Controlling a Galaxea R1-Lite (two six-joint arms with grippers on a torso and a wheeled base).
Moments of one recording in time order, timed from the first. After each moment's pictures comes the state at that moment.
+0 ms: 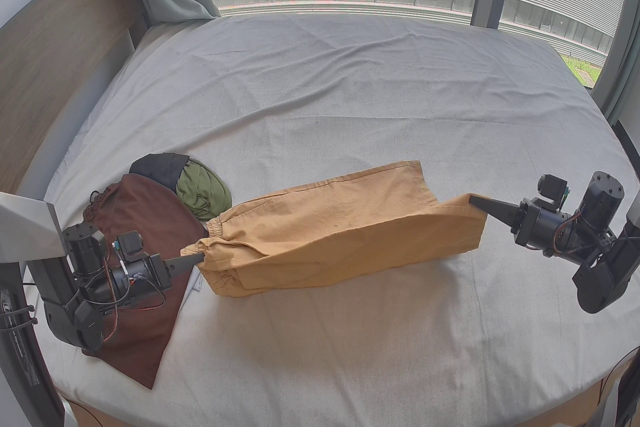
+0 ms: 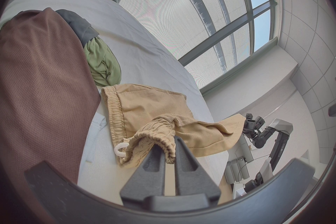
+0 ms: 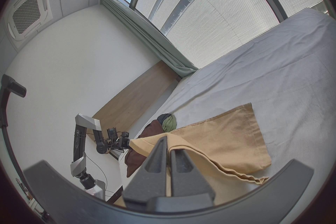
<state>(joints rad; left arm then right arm) 0.03 2.18 -0.37 -1.55 -0.82 -0.53 0.08 1.95 -0.46 -1.54 0.86 0.50</state>
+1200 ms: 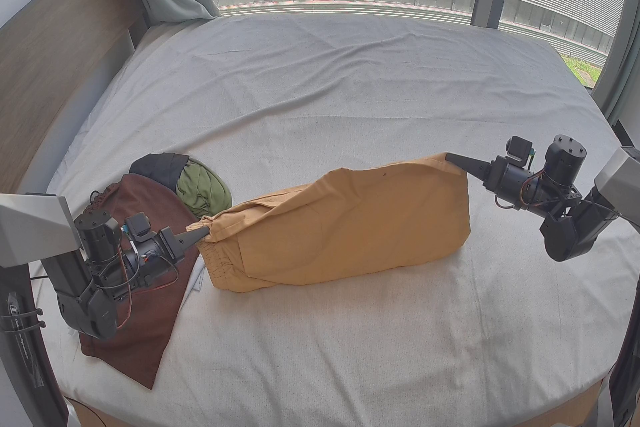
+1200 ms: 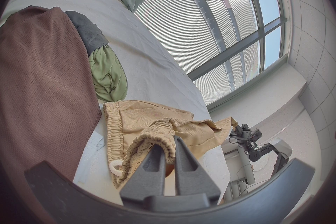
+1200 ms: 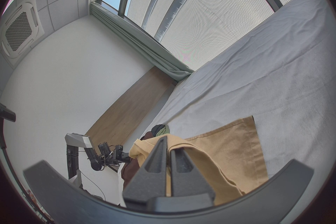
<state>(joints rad) -0.03 2.21 -0.50 -1.55 -0.62 -0.70 0.08 2.17 -0.96 -1.32 0.85 0.64</state>
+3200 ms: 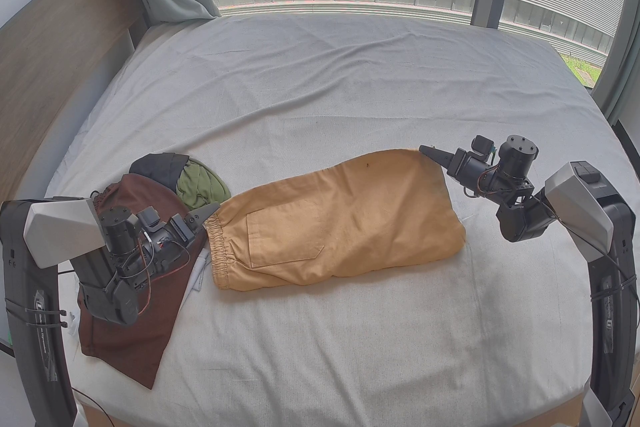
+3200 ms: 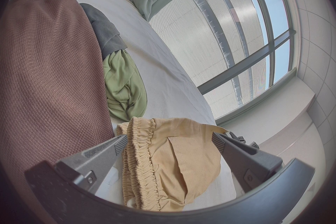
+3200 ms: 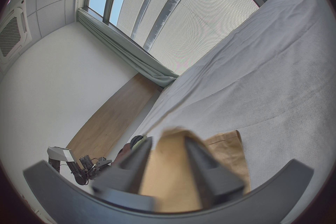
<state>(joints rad) -0.03 2.39 -0.73 -1.55 -0.49 -0.80 0.10 2.55 -1.53 -1.13 0.72 0.68</state>
